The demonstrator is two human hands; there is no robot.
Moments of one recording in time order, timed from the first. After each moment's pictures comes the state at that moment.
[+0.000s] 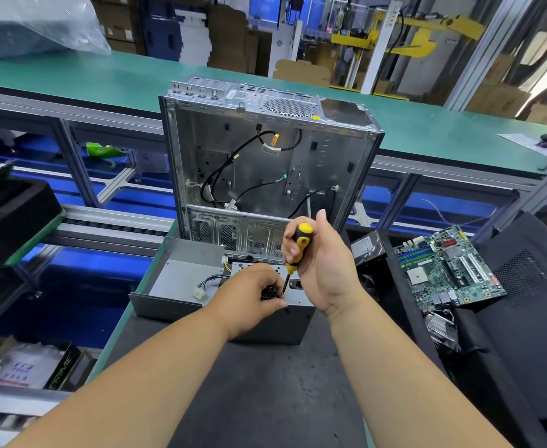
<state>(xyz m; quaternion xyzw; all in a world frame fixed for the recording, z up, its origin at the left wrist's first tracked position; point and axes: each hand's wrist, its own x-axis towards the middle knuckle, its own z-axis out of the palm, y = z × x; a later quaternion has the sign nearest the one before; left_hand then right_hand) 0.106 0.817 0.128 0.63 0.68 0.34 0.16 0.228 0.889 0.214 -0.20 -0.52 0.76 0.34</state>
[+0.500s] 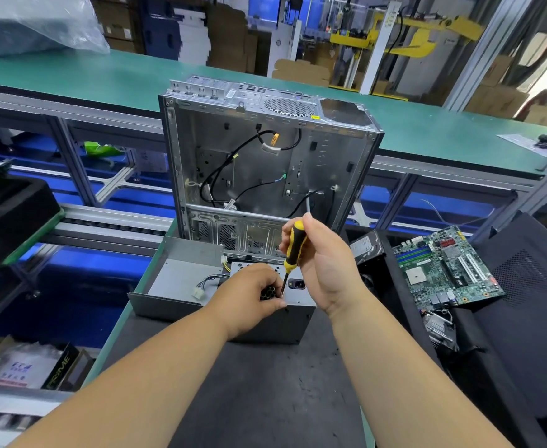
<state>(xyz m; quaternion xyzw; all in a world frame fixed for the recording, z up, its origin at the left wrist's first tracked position) 0.108 0.813 0.131 0.62 0.69 0.33 0.16 0.230 0.894 0.210 -0.23 -0.56 0.71 0.36</state>
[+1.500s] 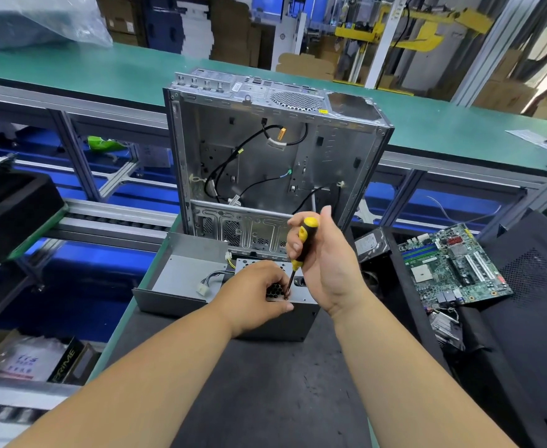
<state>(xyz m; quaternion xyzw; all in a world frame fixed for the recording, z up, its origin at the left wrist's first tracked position) 0.108 0.812 0.134 0.63 0.68 0.34 0.17 0.225 0.888 0.210 -0.22 -0.53 0.74 0.35</state>
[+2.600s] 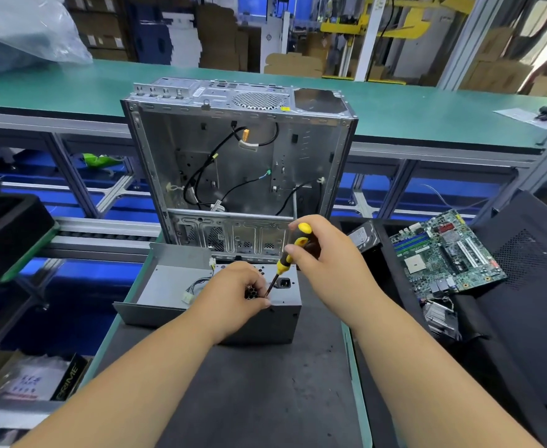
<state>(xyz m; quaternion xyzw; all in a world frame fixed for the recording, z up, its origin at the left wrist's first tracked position) 0.121 0.814 0.147 0.57 0.72 0.34 0.18 0.285 0.901 0.225 -0.32 -0.84 0.33 0.29</state>
